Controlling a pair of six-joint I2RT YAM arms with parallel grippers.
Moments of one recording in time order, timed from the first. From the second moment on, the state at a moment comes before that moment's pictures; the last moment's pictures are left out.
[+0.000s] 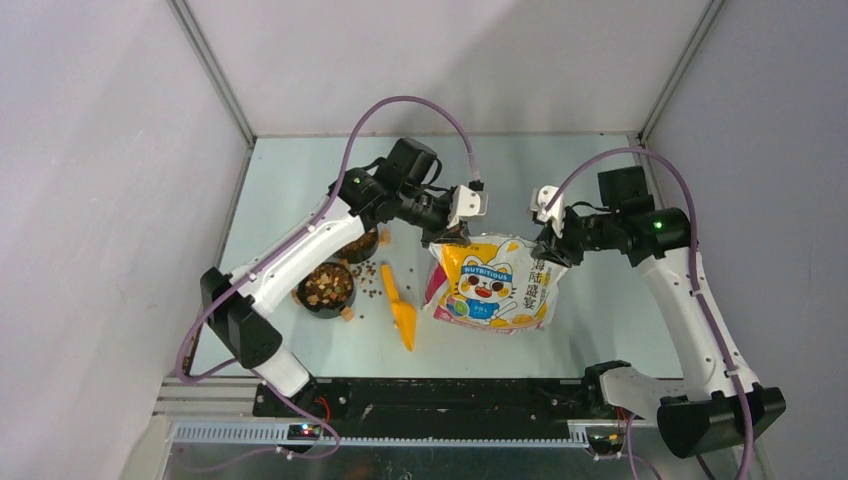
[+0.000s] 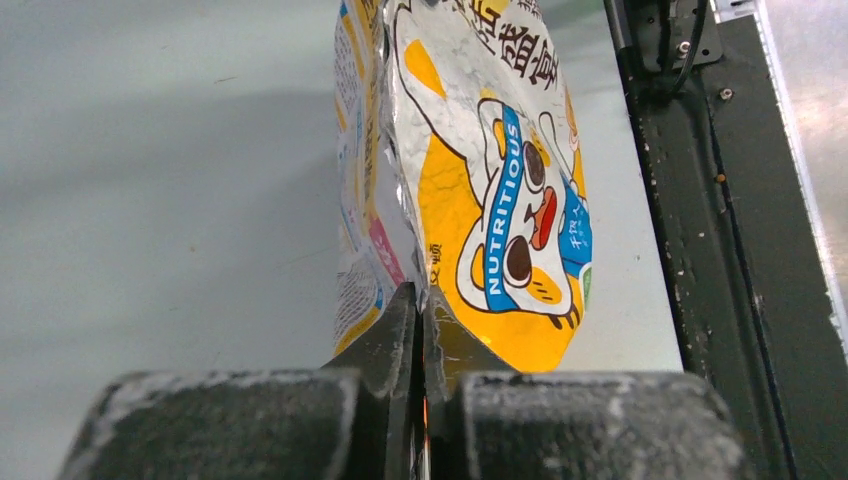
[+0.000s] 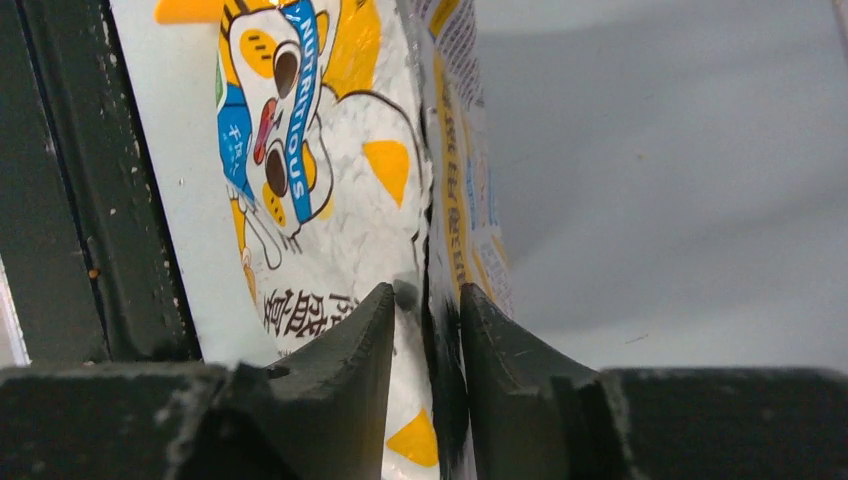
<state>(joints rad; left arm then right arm) -0.75 1.60 1.65 -0.85 0.71 0.74 0.21 1.12 1.28 -1.08 -0.75 -0.92</state>
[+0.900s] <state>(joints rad) -0.69 1.60 1.66 -0.97 0.67 0.81 0.08 1.02 1.28 -1.17 -0.69 -1.10</state>
